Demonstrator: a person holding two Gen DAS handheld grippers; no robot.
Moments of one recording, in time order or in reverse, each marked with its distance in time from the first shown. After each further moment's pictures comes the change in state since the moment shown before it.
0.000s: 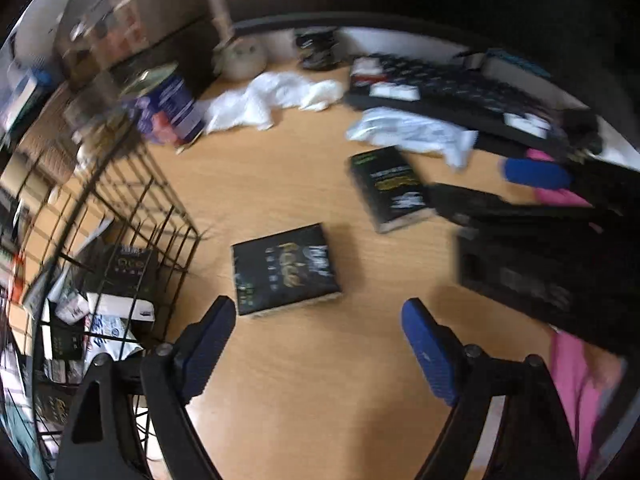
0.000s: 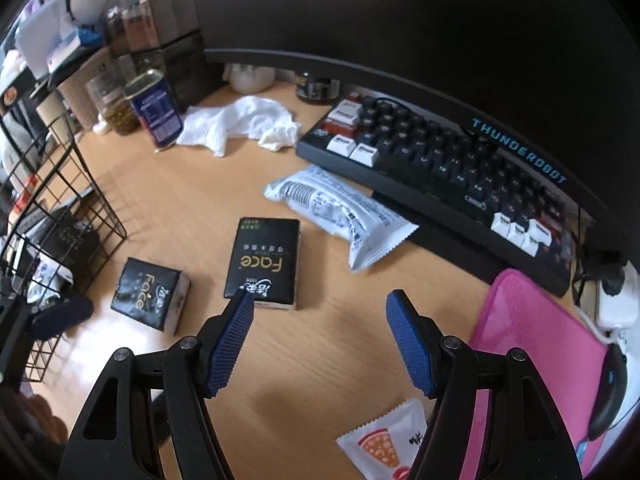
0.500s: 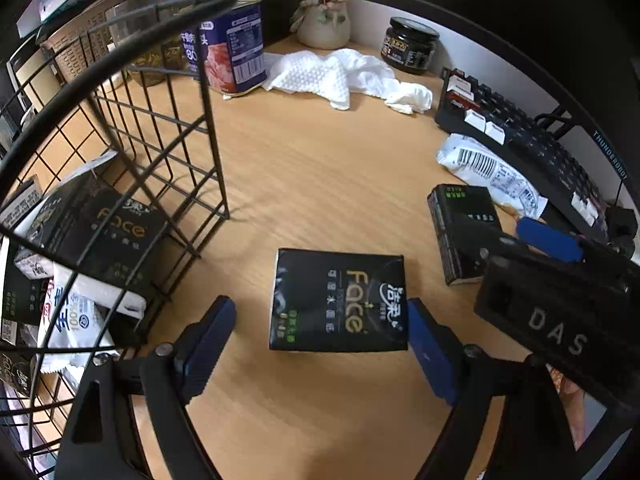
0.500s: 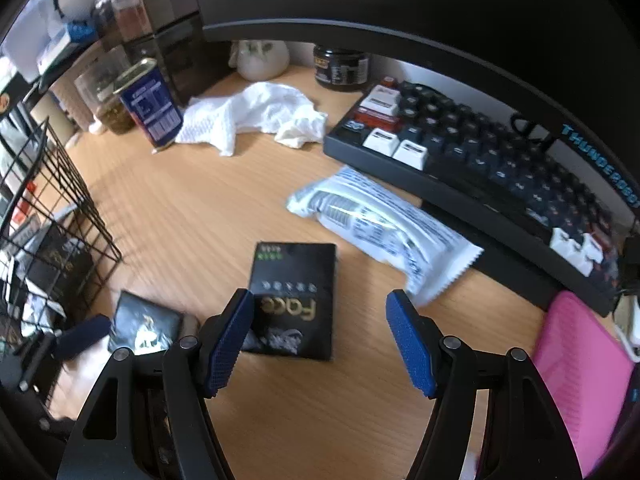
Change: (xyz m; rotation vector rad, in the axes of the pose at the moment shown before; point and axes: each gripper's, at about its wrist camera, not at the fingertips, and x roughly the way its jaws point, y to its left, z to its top) left arm 0.027 0.038 0.002 -0.269 0.024 -0.019; right arm 0.044 0.018 0.027 0.028 0.041 0.062
